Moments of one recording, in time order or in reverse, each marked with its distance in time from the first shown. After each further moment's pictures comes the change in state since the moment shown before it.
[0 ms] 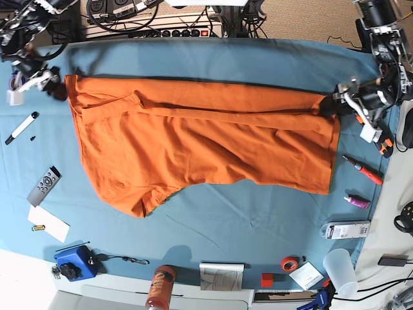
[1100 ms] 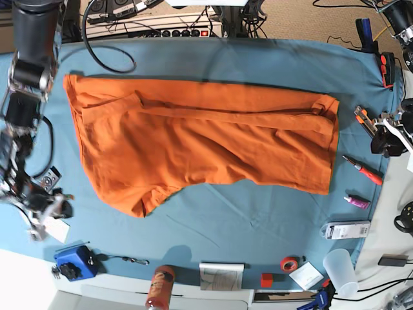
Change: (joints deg) left arm -3.5 -6.6 -9.2 15.9 7.4 -0.1 -4.9; right arm 49.6 14.5 -54.8 -33.0 -35.1 -0.2 26.3
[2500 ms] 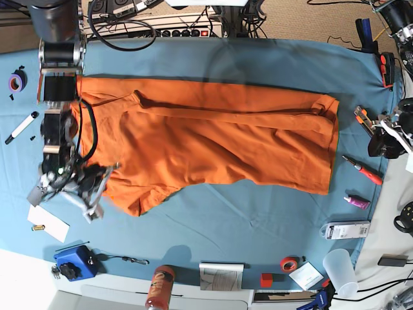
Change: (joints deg) left arm 0.0 2.1 0.0 0.0 -0.5 0.0 -2.3; right arm -17.6 -7.8 -7.2 27.2 -11.6 -12.9 -12.2
